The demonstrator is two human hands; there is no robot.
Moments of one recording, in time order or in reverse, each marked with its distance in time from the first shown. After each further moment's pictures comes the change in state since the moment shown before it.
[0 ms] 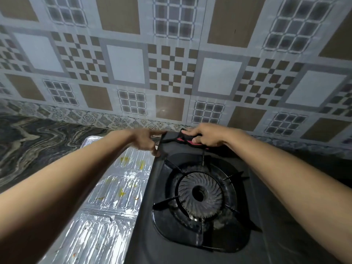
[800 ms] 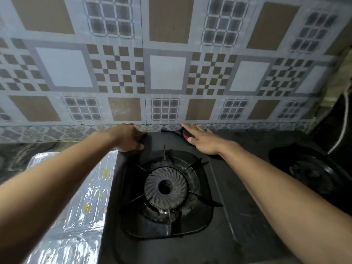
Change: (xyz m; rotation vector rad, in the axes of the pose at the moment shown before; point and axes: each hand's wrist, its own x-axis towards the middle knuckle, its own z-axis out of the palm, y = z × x) left_hand 0.028 0.051 0.010 0.563 0.213 0.173; right_hand -0.093 0.070 0.040 0.149 0.188 0.299
